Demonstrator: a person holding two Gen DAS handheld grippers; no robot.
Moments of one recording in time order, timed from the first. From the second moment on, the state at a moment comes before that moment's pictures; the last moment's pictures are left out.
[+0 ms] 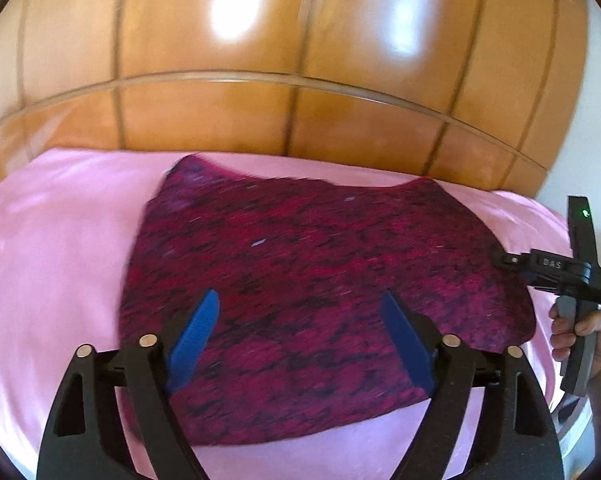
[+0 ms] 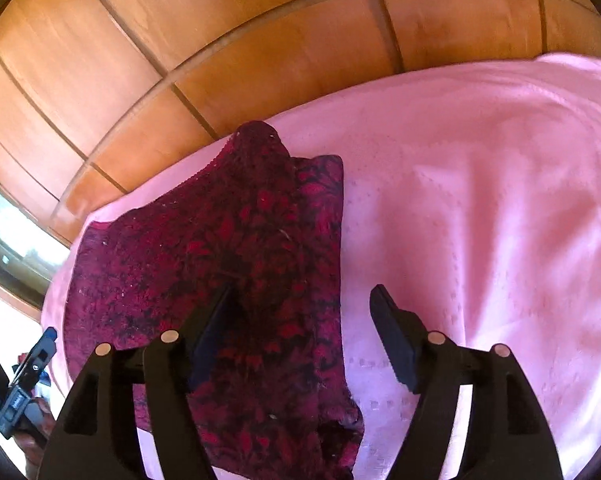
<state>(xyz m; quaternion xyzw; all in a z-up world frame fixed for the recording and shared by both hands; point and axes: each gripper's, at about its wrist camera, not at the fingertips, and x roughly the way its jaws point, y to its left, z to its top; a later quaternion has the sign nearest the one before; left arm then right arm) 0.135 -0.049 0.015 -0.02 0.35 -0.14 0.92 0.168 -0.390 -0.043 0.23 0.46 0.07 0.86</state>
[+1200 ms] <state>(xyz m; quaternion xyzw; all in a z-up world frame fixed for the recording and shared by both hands) 0.193 -0.070 -0.032 -0.07 0.44 -0.16 0.88 0.154 -0.363 -0.028 0.23 0.48 0.15 0.83</state>
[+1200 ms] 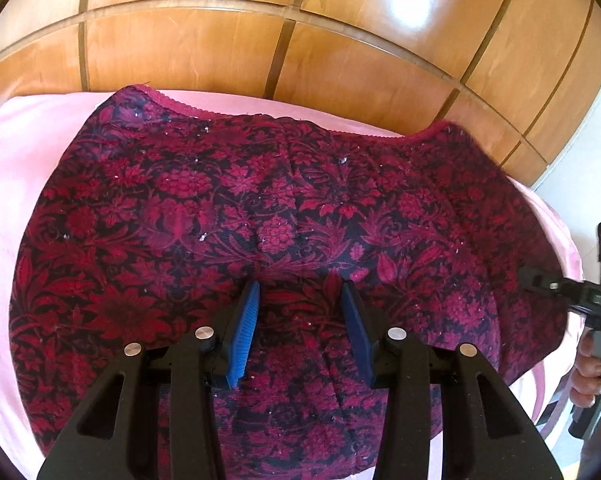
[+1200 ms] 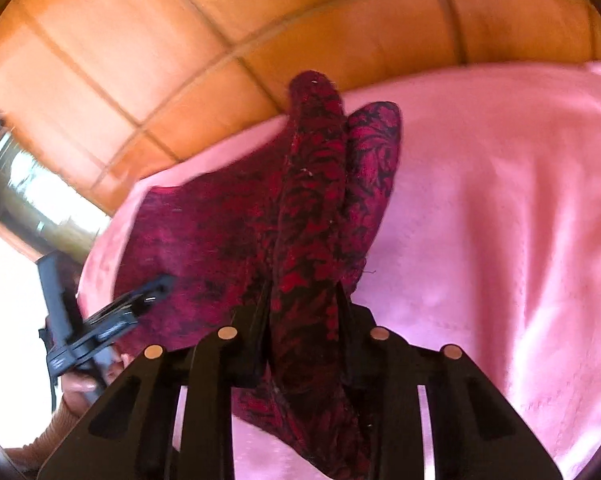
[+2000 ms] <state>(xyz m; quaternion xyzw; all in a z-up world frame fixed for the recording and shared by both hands) 0.185 -0.030 -0.037 -0.10 0.45 -0.14 0.88 0.140 -0.364 -0.010 0.29 0.46 0.23 0.80</state>
